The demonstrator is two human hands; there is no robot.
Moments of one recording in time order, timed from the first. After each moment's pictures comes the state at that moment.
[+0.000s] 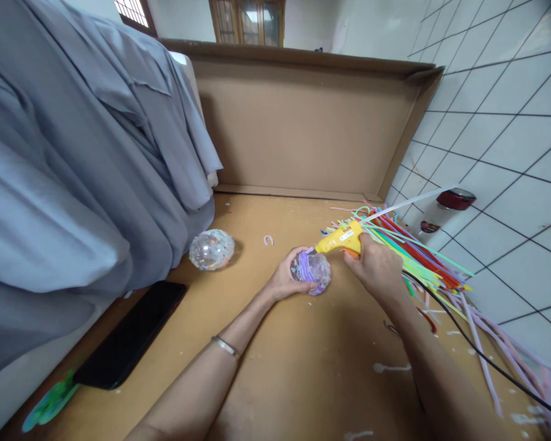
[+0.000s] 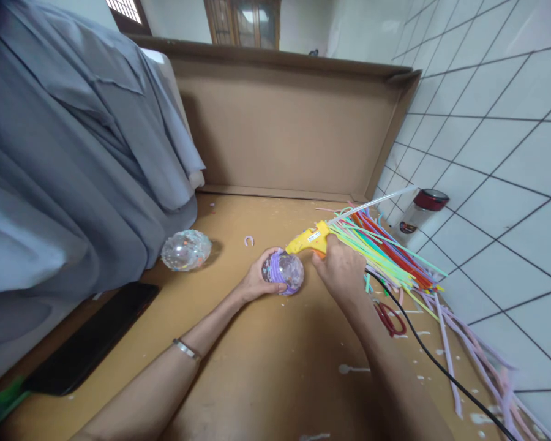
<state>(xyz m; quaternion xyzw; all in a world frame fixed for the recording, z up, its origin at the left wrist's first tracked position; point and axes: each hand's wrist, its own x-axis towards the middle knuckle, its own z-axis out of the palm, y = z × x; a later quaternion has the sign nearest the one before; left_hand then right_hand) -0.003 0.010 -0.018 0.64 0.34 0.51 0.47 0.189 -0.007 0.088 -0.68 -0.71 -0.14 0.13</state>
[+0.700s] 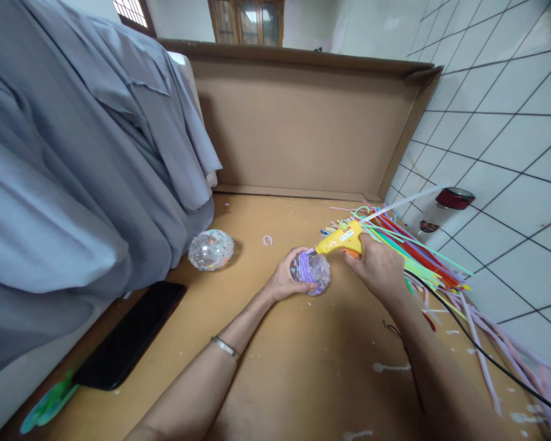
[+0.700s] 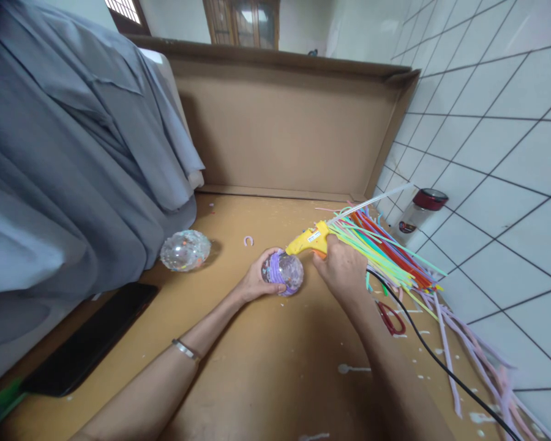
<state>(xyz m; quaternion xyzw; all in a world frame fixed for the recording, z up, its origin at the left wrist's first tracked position) -0.004 0.010 -0.018 0.66 0.34 0.50 0.45 0.193 -0.006 0.088 -0.67 -0.71 -0.15 0.12</state>
